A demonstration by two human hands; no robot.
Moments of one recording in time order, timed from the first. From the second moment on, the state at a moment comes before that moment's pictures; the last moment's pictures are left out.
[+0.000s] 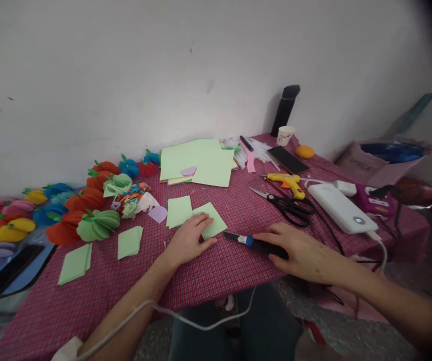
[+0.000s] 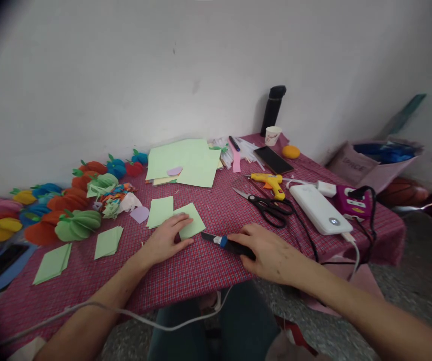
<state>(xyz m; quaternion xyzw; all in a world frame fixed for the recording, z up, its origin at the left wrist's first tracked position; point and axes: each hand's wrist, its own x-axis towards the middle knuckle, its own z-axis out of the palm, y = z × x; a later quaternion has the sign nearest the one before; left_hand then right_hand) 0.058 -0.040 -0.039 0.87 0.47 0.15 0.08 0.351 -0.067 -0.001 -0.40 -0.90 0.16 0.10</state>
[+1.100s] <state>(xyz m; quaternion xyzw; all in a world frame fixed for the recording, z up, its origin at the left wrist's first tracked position) 0.078 -0.040 -0.037 0.89 0.45 0.06 0.02 0.322 -0.061 -0.016 -0.39 -0.91 0.08 0.14</state>
